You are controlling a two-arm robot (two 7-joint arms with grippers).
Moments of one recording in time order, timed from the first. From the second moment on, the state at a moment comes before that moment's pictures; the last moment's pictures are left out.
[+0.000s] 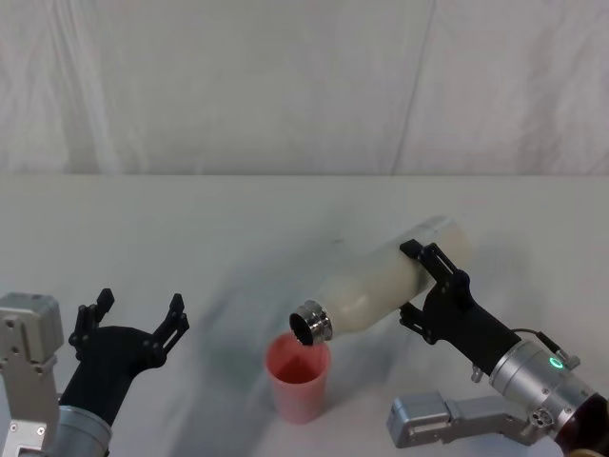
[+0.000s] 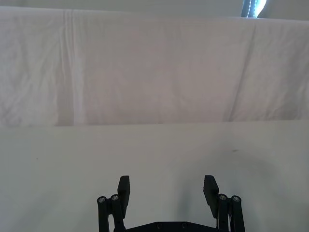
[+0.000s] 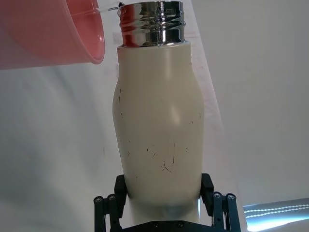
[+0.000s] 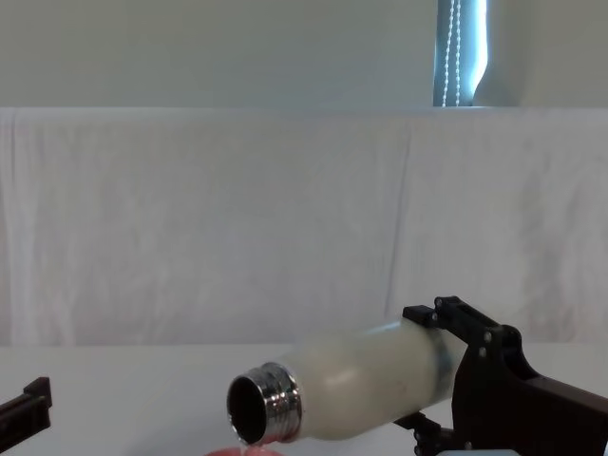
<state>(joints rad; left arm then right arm) 0.27 0.24 0.04 -1.85 -0.25 -0.02 -0.02 0.28 0.45 -0.64 -1.45 -0.94 -0.22 -0.17</state>
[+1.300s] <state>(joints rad) 0.27 0.24 0.04 -1.85 -0.25 -0.02 -0.02 0.28 0.45 -0.64 -1.46 -0.94 -0.22 -0.17</state>
